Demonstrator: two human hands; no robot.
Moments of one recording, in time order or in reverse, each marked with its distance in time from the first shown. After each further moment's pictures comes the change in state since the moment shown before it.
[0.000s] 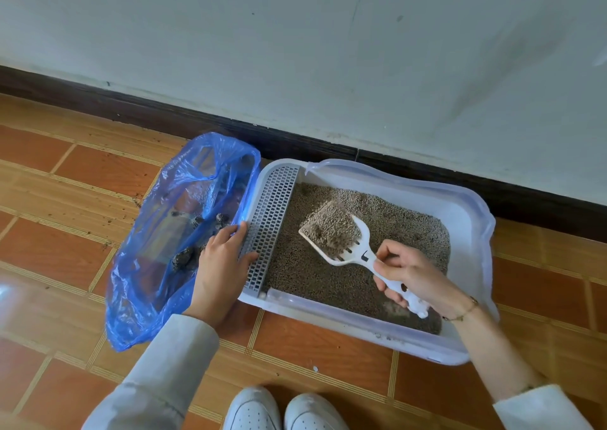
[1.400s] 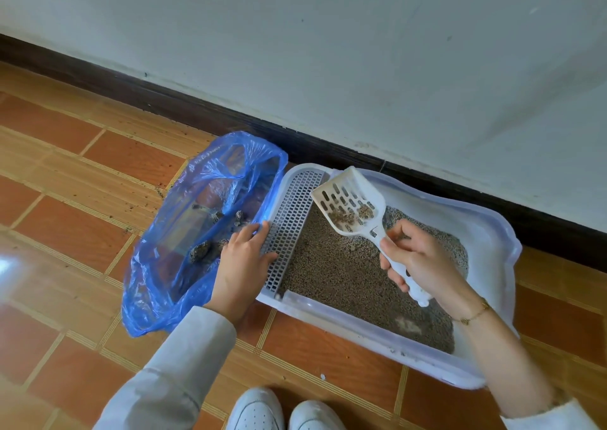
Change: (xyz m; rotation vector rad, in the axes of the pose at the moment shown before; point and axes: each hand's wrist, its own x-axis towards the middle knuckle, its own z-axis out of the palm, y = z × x) left_hand -0.001 0.000 0.000 0.003 -0.003 0.002; right_hand 0.002 -0.062 0.031 -0.159 0.192 -0.152
